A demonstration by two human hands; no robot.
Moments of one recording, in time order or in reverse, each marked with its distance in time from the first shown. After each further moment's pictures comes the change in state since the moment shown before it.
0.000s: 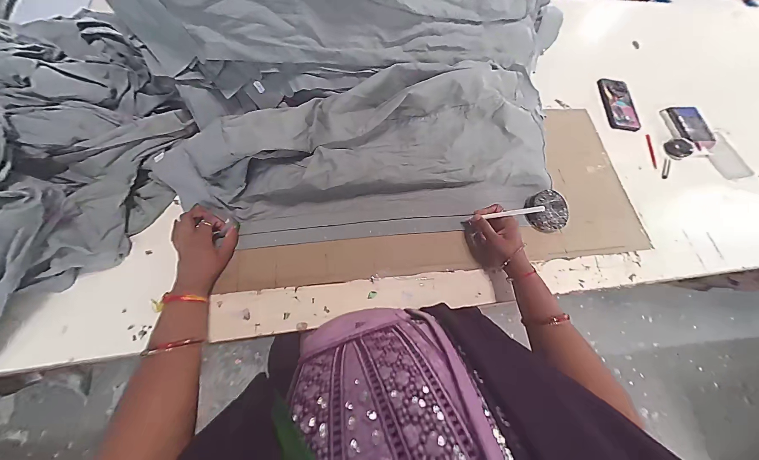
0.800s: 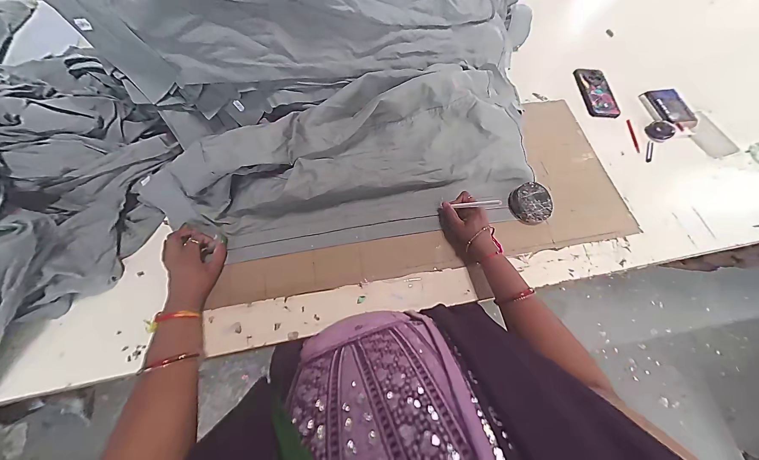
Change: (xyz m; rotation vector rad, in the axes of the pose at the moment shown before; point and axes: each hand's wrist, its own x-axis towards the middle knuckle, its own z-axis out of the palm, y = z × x) left_hand 0.000 0.004 -0.001 0.019 0.016 -0.001; right_hand 0.021 -0.014 0.023 -0.436 0.027 -0.020
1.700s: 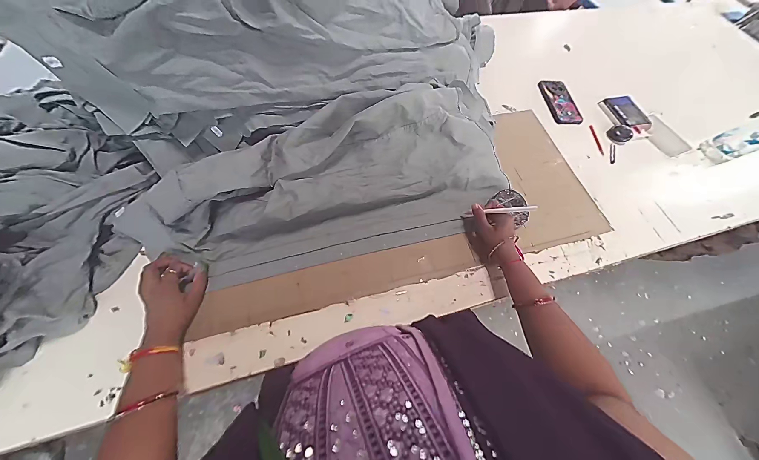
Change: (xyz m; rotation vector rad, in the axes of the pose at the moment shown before) left_hand 0.000 0.005 -0.001 -0.012 0.026 0.043; right_hand -0.001 0.053 -0.058 -0.043 0.173 0.144
